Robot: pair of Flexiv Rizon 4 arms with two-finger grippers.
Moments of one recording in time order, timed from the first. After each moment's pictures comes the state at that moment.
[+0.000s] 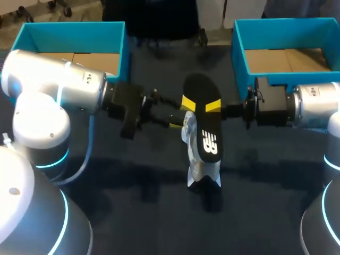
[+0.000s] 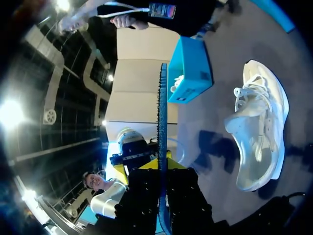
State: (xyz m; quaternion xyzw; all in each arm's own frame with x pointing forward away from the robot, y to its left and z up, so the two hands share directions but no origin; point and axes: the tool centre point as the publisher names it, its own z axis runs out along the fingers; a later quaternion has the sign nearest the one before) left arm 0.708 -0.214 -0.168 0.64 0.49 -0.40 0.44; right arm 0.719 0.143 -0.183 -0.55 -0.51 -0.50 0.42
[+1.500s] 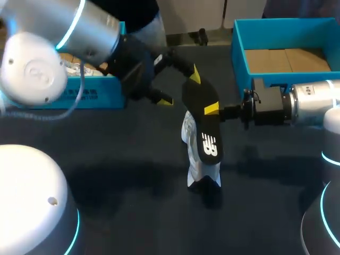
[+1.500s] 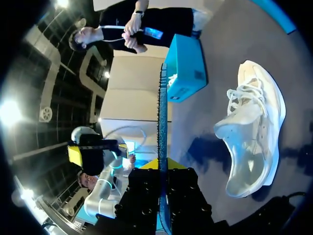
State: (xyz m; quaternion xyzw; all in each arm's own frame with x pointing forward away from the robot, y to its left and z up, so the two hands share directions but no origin) left arm 0.743 -0.208 -0.119 0.64 0.66 -0.27 0.29; right arm 0.729 0.145 -0.201 -0.56 -0.53 -0.48 0.42
